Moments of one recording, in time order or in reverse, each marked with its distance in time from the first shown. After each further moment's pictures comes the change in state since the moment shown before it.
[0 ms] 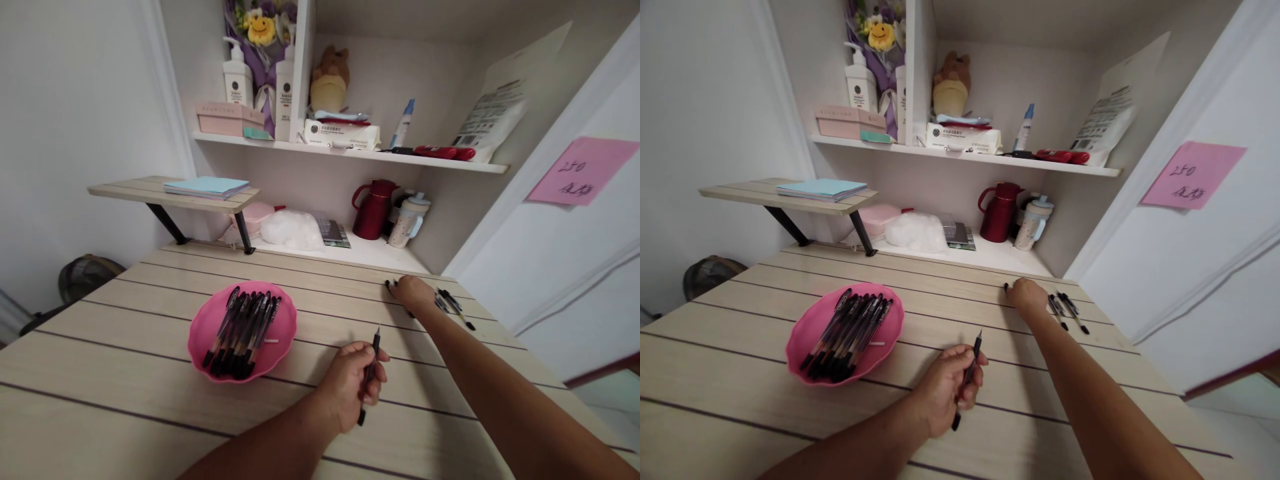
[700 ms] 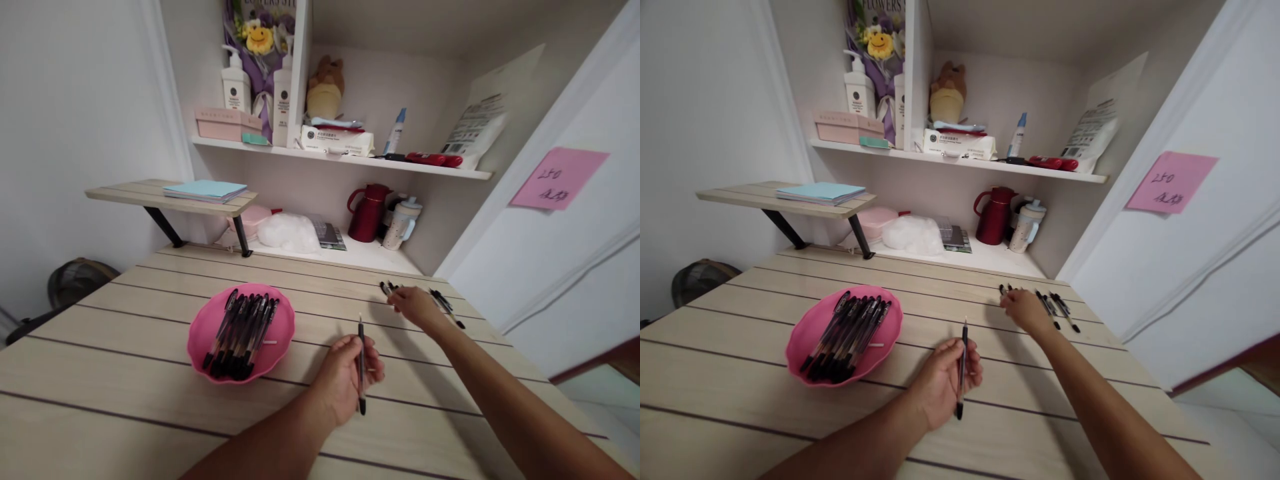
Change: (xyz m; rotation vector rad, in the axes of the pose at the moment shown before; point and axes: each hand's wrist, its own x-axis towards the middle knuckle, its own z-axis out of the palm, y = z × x) left_hand 0.000 0.003 0.004 -0.224 0.058 0.128; right_hand -0.077 0.004 -0.040 0.453 -0.105 -0.149
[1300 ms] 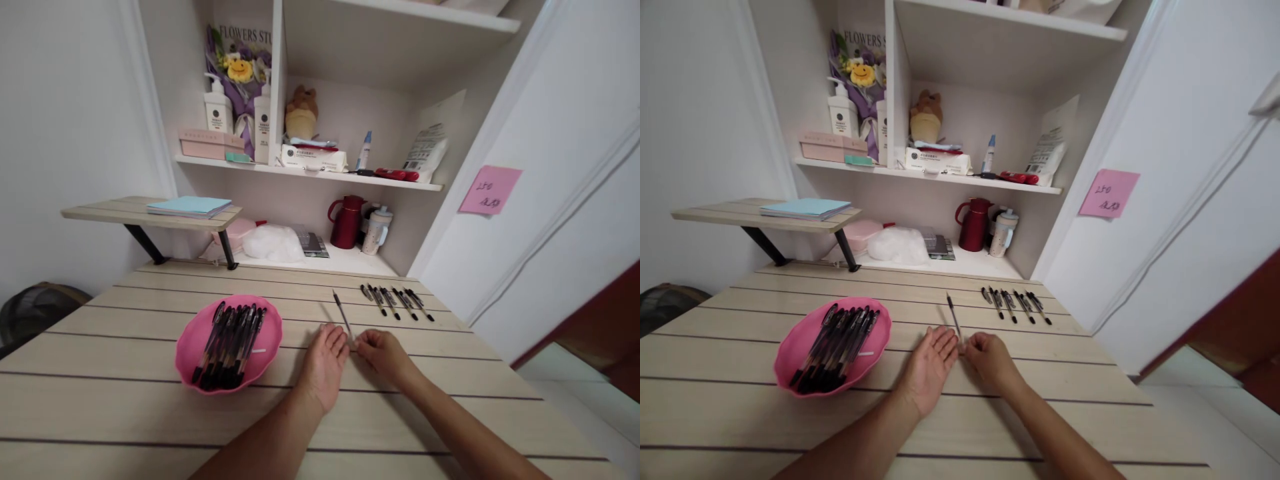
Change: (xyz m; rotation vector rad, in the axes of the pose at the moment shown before) left_hand 0.010 0.009 -0.005 -0.141 0.117 0.054; right_hand -0.082 -0.009 0.057 0.401 -0.069 -0.106
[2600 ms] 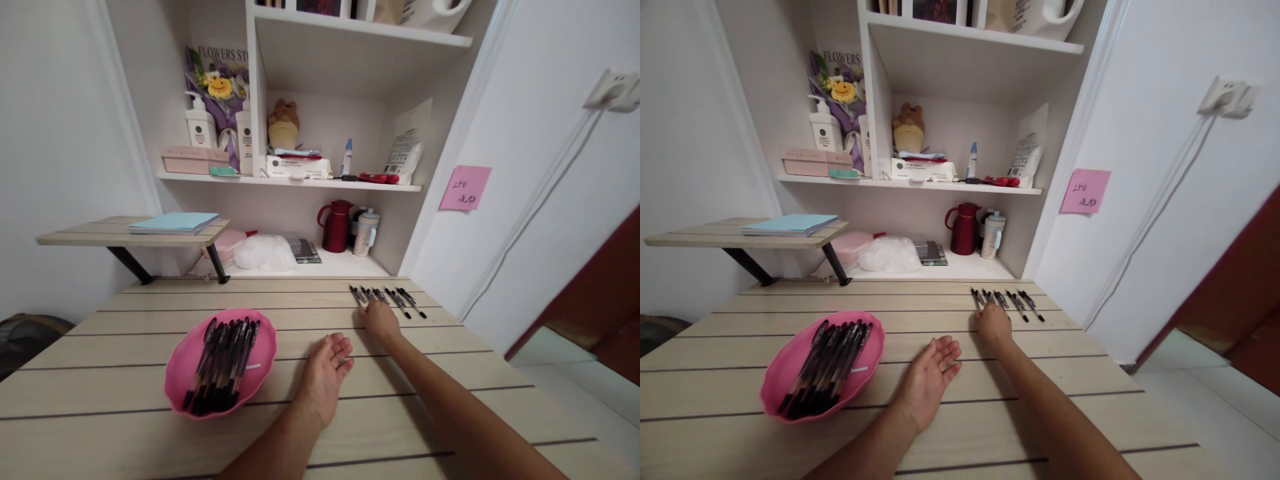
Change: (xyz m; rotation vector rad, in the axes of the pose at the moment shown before) left_hand -0.003 -0.001 0.001 0.156 -0.065 -0.025; right_hand 0.071 0.002 -0.026 -0.611 0.307 0.238
